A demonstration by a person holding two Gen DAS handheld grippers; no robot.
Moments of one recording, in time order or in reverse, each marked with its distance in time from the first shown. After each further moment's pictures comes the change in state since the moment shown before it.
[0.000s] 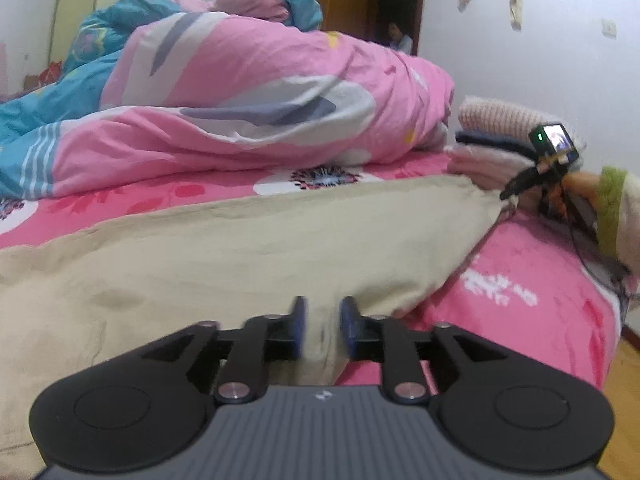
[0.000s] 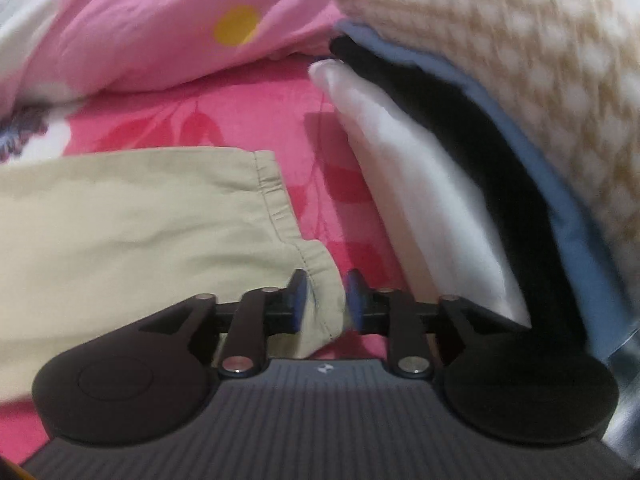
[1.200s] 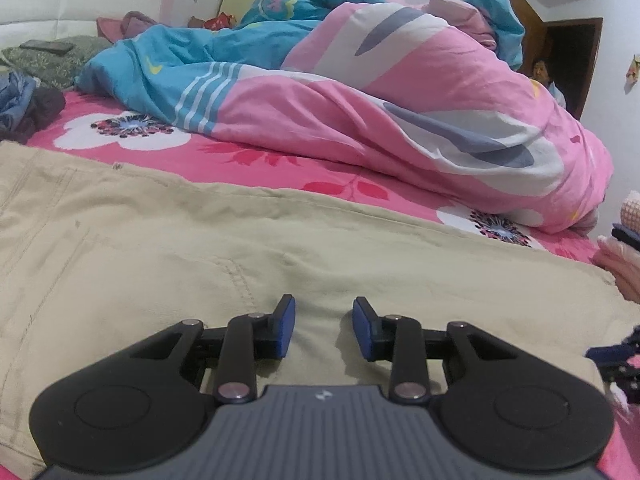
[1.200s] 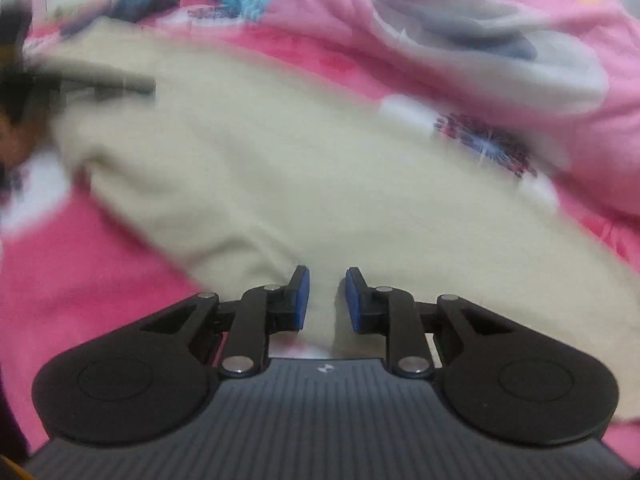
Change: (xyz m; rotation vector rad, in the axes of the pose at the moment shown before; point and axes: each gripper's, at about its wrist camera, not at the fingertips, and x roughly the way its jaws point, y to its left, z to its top) left arm 0.023 0.093 -0.001 -0.363 -0.036 0.335; right arm -0.146 0.216 -0.081 -0.578 -0.160 0.707
